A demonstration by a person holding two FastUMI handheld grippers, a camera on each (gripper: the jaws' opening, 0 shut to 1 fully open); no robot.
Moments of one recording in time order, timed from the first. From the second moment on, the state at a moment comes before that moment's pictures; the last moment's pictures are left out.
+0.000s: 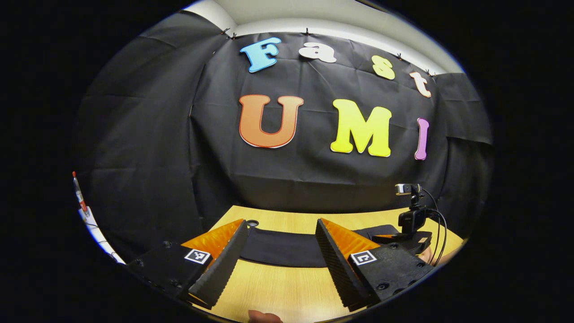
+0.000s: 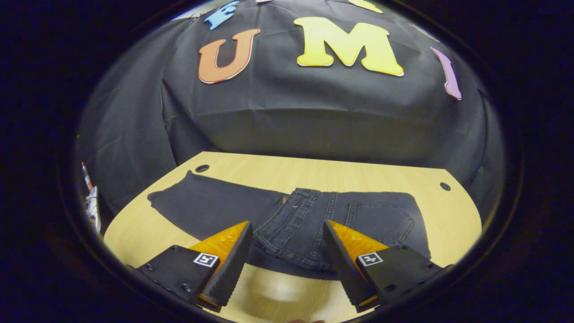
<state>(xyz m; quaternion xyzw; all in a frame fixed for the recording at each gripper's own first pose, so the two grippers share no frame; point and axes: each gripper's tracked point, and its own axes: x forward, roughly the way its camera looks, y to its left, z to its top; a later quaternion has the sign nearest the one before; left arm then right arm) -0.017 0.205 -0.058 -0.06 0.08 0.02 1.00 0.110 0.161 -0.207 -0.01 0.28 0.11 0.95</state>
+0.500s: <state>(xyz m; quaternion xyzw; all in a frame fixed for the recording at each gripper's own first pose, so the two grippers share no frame) 0.032 0.234 -0.168 -0.34 0.18 0.06 0.92 0.140 0.123 -0.068 -0.02 0.15 0.10 0.98</state>
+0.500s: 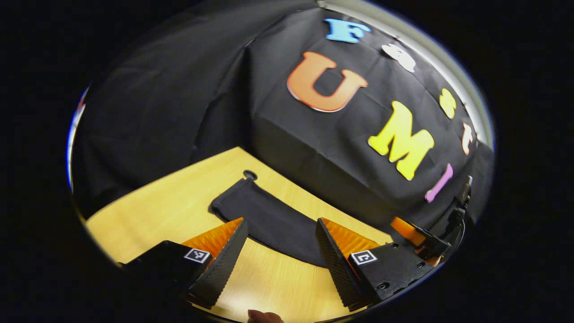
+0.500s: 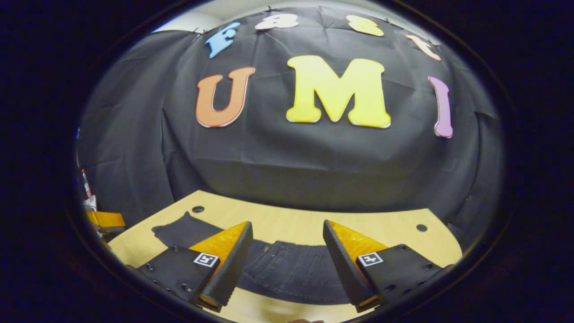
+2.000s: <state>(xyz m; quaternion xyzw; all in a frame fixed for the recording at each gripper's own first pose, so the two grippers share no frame) 0.132 0.303 -0.262 -0.73 0.12 0.18 0.65 0.106 -0.075 0.107 -0.02 0.04 -0.04 1.00</state>
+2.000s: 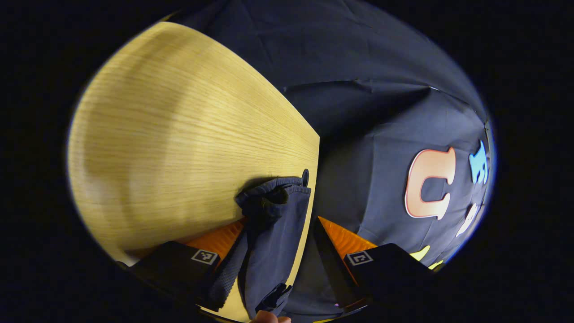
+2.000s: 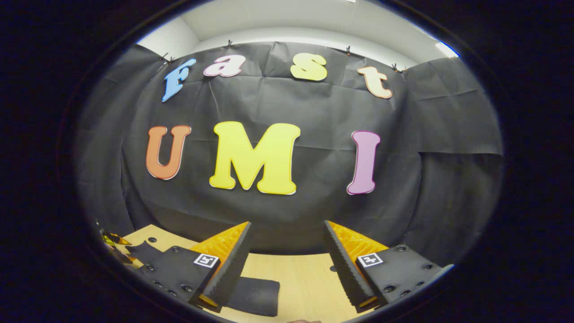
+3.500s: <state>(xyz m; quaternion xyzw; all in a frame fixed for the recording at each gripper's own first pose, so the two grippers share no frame) 0.191 0.164 -0.114 -0.34 0.13 0.08 0.93 0.090 -0.127 0.091 -0.02 0.08 -0.04 1.00</state>
